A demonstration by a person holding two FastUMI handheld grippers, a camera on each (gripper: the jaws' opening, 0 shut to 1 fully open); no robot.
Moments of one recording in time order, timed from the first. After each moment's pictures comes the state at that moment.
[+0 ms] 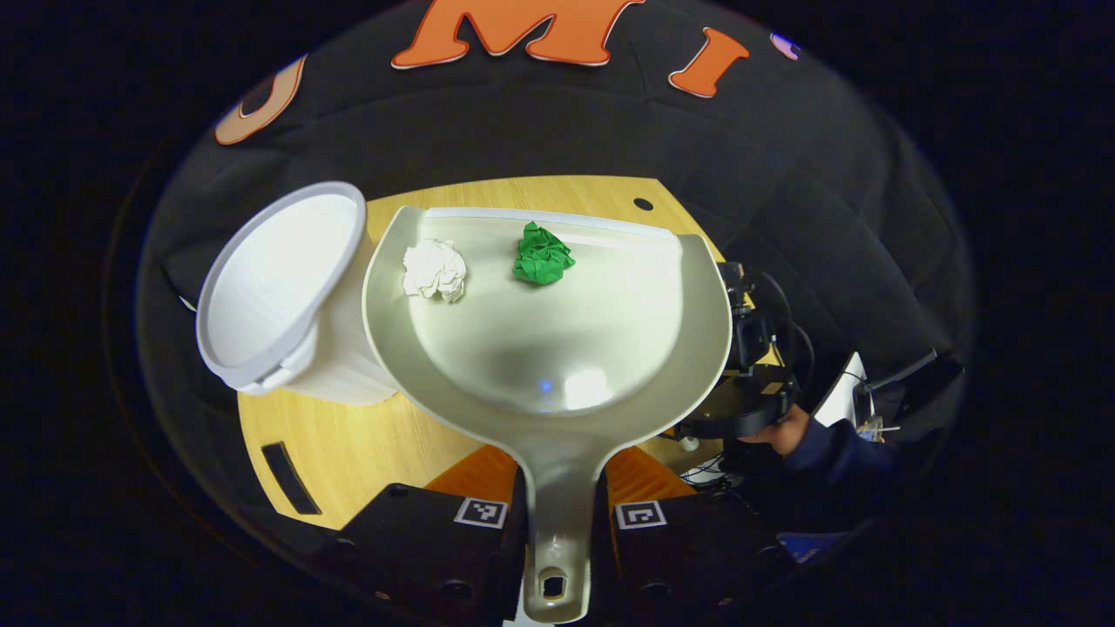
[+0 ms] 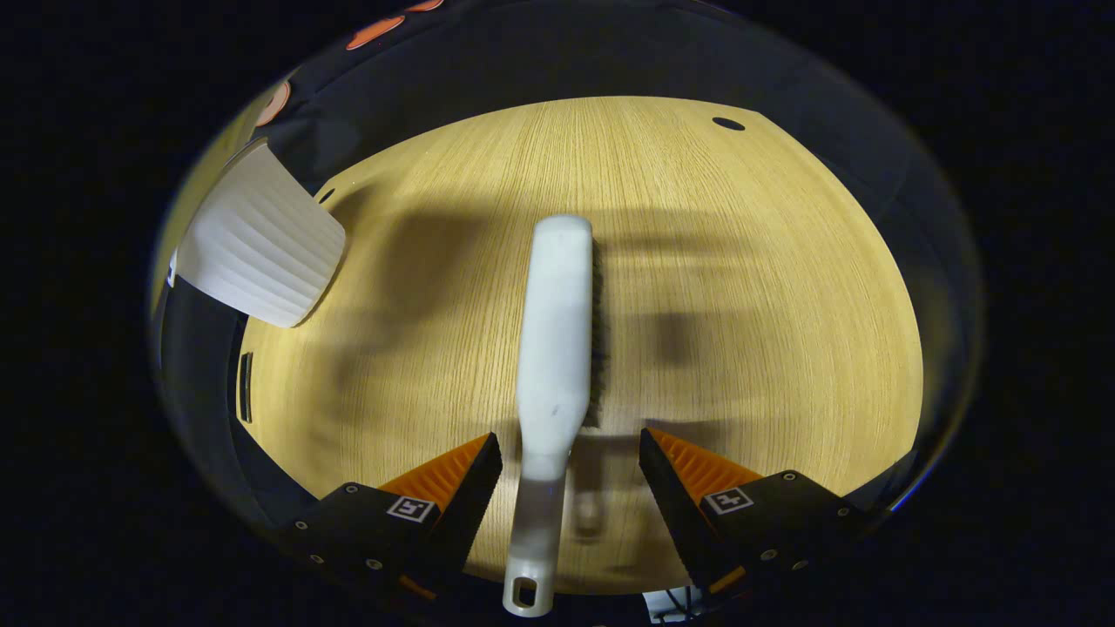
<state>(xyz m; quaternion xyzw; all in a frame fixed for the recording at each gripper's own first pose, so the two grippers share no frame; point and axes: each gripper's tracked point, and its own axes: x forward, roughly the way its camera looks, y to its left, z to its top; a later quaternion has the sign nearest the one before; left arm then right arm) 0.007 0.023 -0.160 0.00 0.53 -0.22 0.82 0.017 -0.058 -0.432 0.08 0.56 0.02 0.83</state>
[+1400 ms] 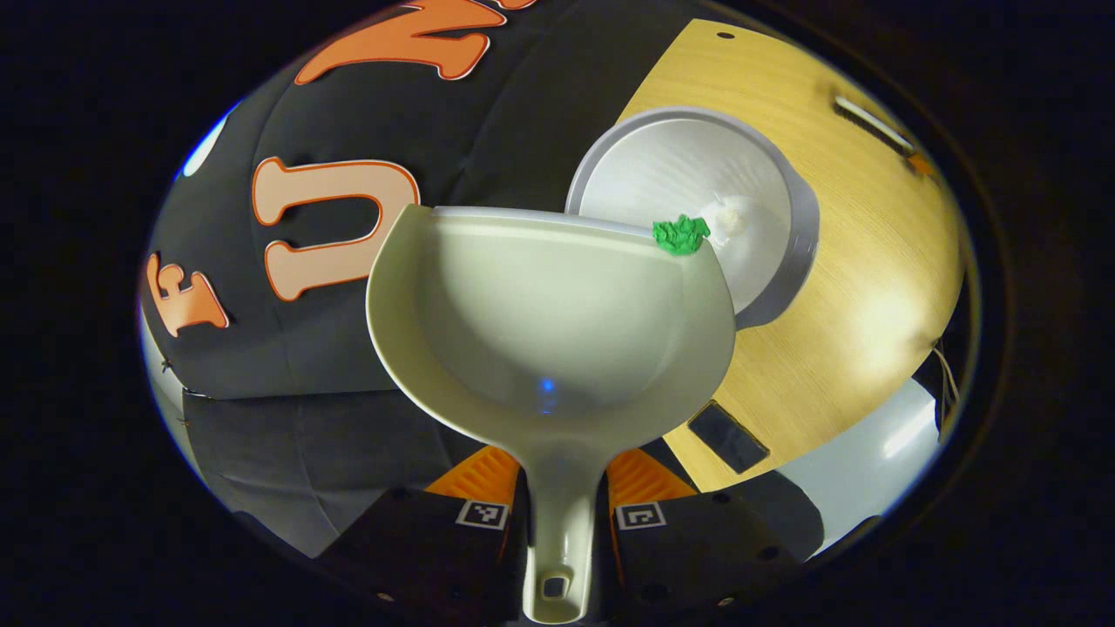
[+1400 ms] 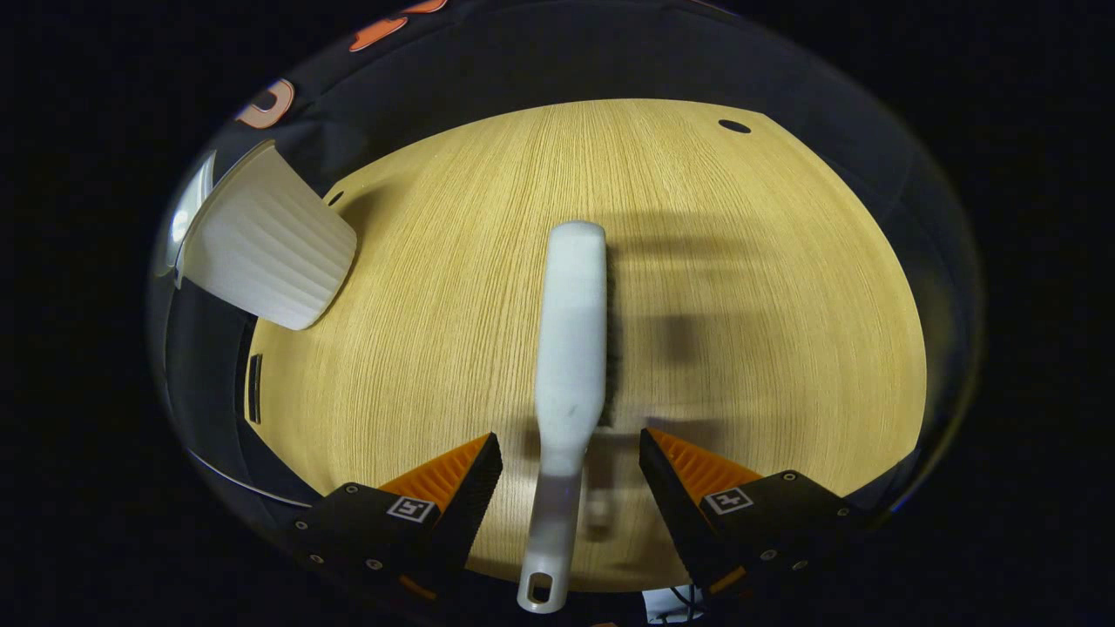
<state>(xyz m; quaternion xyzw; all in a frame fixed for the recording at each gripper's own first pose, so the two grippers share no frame) 0.050 0.220 -0.130 0.52 0.49 0.01 0.70 0.018 -0.051 -0.424 0.09 0.55 0.03 0.83</state>
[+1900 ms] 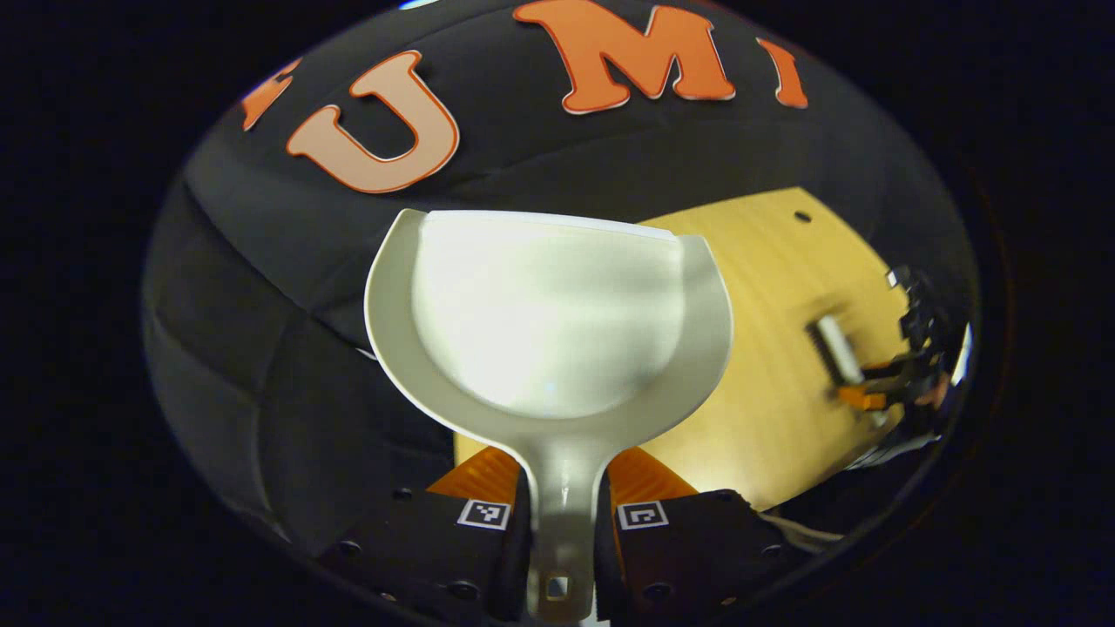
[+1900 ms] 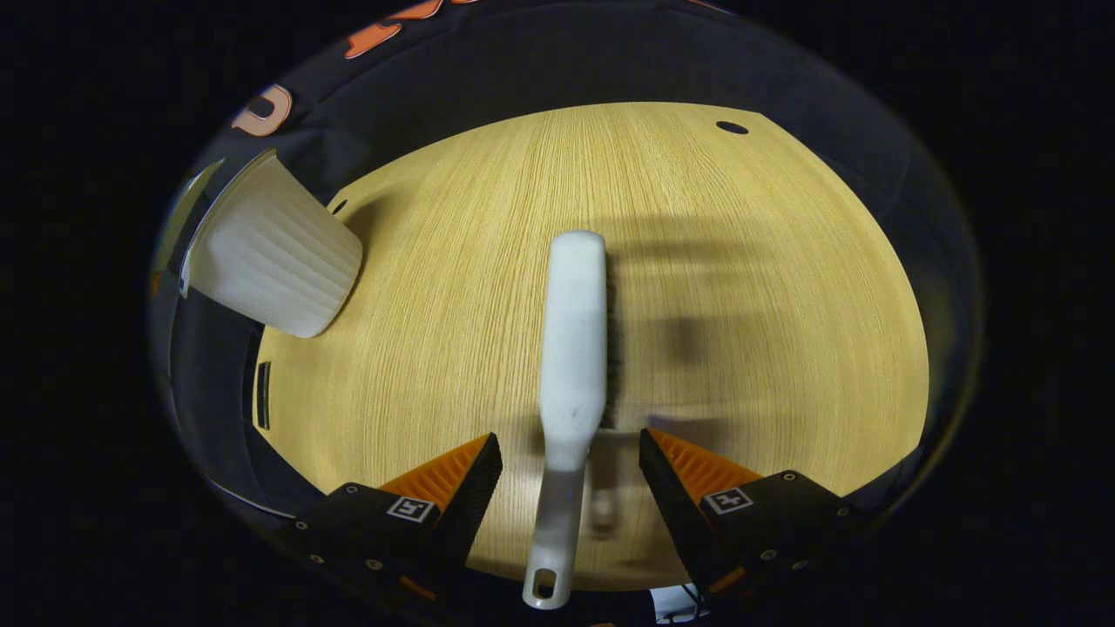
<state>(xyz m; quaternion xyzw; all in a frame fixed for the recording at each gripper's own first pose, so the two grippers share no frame) 0.039 0.078 -0.184 0.11 0.46 -0.05 0.88 0.021 -0.051 -0.416 0.11 0.54 0.03 0.83</state>
